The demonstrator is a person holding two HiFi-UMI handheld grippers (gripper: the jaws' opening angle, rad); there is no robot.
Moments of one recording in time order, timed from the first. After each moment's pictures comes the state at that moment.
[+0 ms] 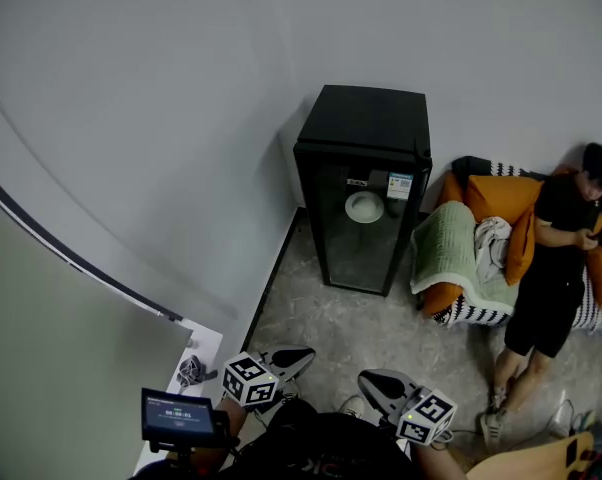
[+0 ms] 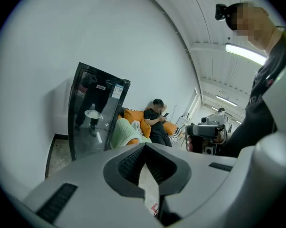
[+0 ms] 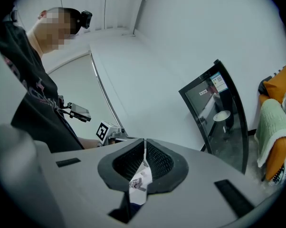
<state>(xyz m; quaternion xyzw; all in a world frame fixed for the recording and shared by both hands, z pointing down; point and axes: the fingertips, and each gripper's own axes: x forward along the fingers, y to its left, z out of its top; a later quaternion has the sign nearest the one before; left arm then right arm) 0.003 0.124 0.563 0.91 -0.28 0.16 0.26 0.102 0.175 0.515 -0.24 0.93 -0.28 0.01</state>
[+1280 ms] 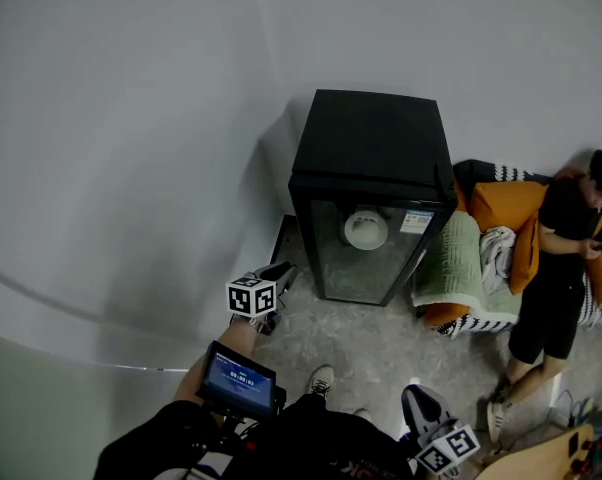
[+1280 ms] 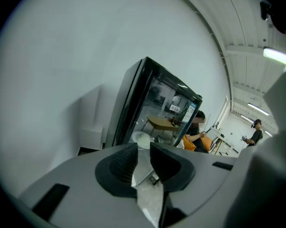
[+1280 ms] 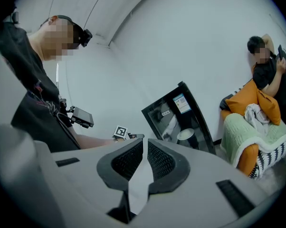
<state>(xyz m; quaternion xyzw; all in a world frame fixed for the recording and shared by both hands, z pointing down) -0.108 -0.248 0.626 0.85 -0.41 0.15 0.29 0.138 0.059 0.514 -0.46 0.83 -0.30 0.07</state>
